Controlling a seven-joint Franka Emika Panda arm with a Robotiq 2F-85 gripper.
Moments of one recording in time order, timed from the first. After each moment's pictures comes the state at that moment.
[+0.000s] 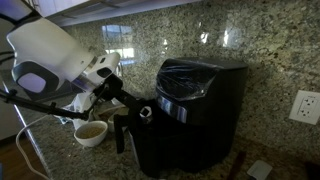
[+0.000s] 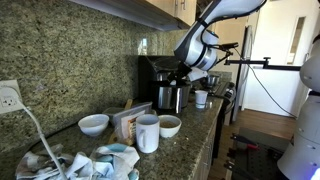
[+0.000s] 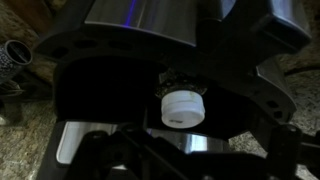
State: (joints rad) arm -0.57 0.08 0.47 -2.53 0.83 3.44 -0.80
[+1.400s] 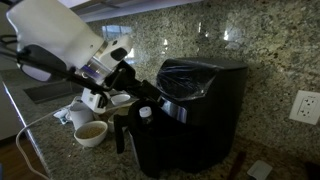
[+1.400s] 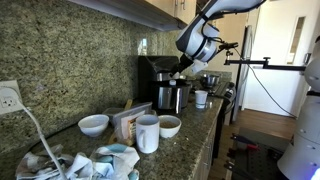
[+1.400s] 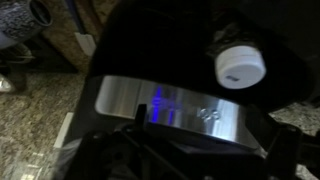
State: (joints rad) arm -0.47 0.03 0.26 -2.46 0.80 3.33 -0.97
